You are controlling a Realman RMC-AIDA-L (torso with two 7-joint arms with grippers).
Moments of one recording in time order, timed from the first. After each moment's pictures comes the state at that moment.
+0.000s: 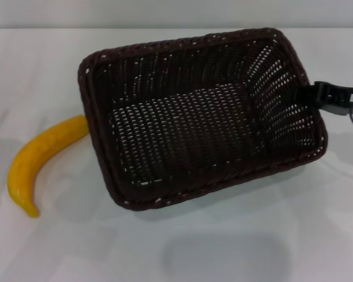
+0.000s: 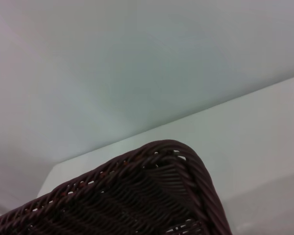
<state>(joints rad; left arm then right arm) -0.05 -2.08 1.41 0.53 -2.93 -1.54 2.66 0.25 2.01 -1.31 -1.27 -1.78 -1.10 2.65</state>
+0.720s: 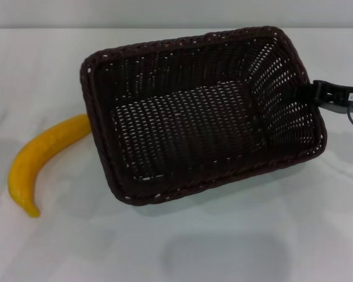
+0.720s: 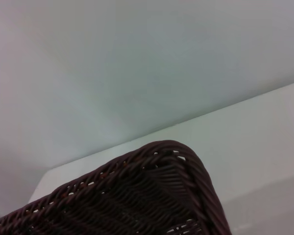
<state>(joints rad) -0.05 -2.08 1.41 0.53 -2.93 -1.55 2.65 0.24 2.01 -1.34 -1.29 -1.78 -1.05 2.65</state>
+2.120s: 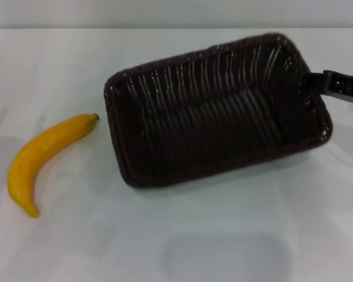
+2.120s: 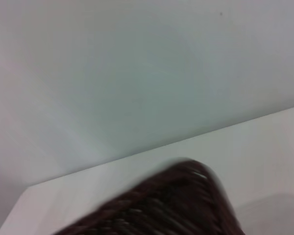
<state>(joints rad) -0.06 -2.08 1.40 0.52 -2.93 -1.54 2.65 0.24 2.01 -1.33 -1.29 -1.80 -1.00 2.62</state>
